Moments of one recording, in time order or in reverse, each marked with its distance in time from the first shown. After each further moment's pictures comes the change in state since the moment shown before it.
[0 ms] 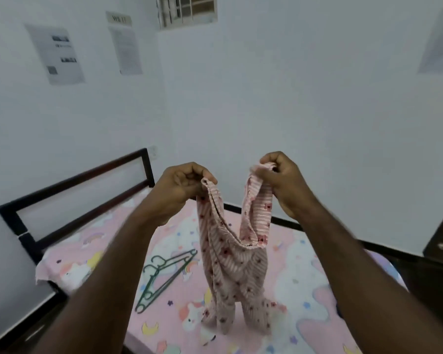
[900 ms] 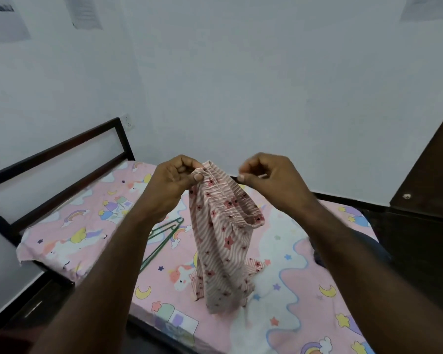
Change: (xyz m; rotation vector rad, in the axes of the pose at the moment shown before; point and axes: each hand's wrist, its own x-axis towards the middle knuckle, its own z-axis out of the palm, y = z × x) left_hand -0.028 -0.052 0.042 -0.091 0.035 -0.100; right_hand -0.074 0.029 -0.018 -0.418 -0.037 -0.038
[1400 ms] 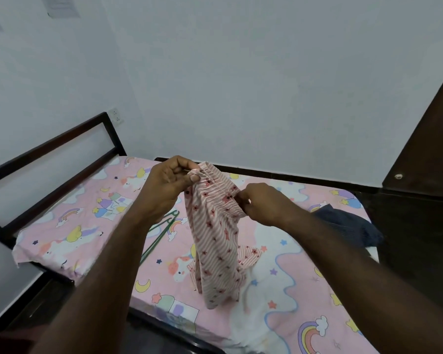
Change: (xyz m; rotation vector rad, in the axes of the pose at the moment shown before) left_hand -0.008 -0.011 0.015 0.037 -0.039 -0.024; right_hand -0.021 0.051 0.013 -0.743 -0.399 0.125
